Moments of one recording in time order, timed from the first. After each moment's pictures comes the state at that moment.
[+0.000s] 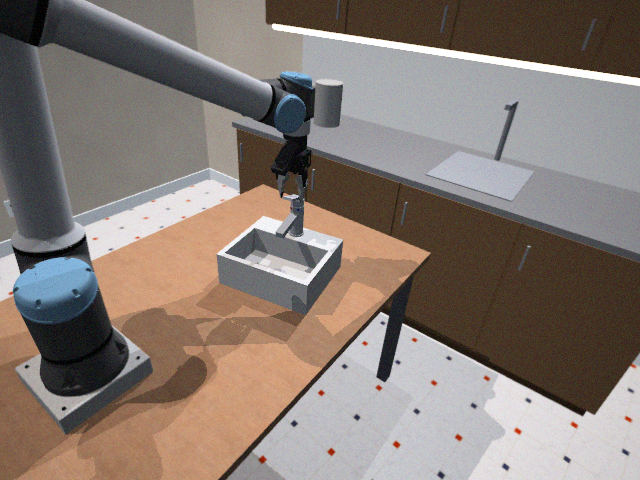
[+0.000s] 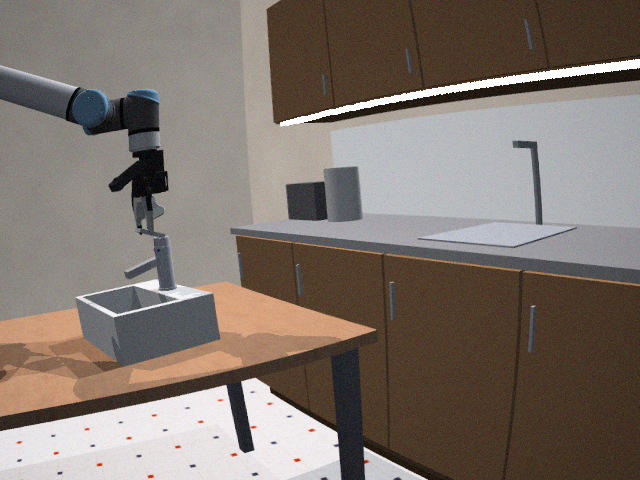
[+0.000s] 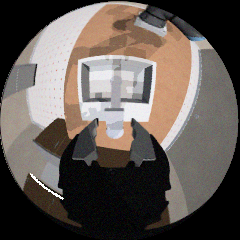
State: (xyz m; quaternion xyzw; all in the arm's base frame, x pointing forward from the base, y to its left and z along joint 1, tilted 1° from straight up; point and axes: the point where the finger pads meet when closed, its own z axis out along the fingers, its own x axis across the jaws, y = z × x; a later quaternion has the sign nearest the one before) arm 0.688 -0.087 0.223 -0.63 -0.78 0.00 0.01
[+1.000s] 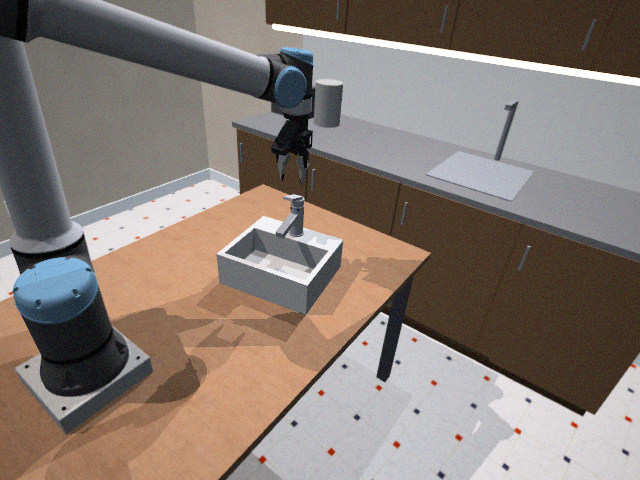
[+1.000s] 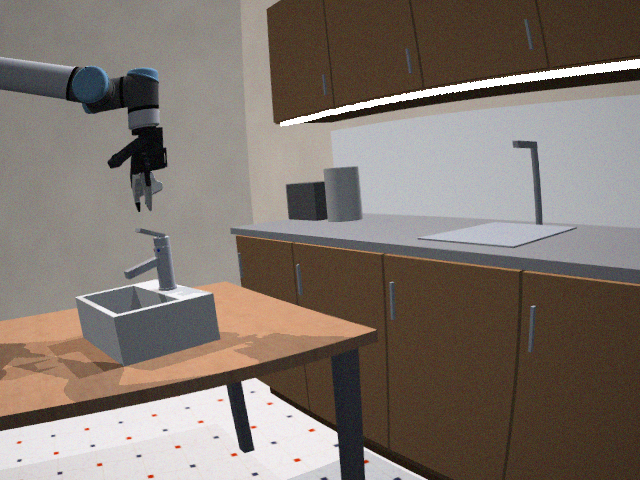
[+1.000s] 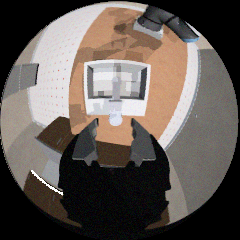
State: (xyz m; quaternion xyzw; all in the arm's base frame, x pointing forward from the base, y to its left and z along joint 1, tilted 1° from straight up) arm 0.690 -0.088 0.286 -0.63 -0.78 0.00 0.00
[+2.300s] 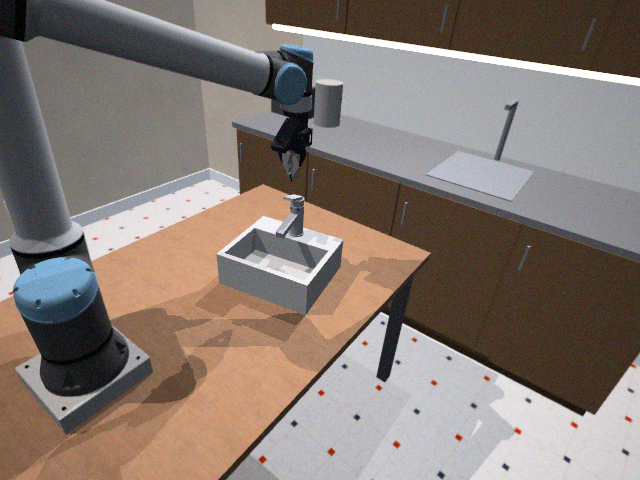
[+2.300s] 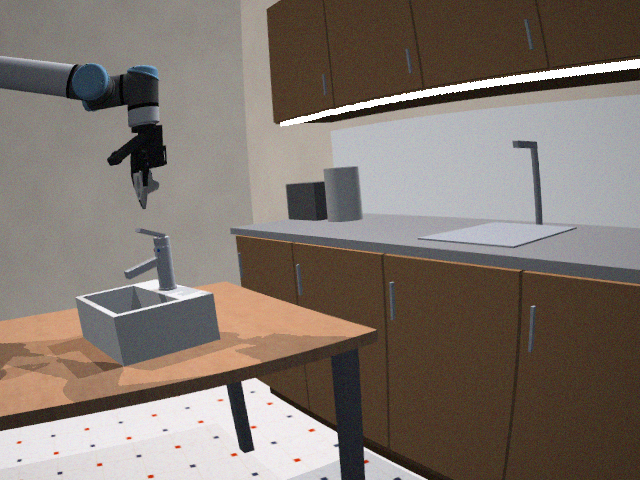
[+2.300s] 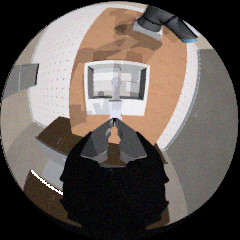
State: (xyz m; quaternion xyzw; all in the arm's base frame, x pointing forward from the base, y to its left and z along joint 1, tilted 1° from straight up) arm 0.689 -0.088 0.293 -0.63 -0.78 0.00 0.01
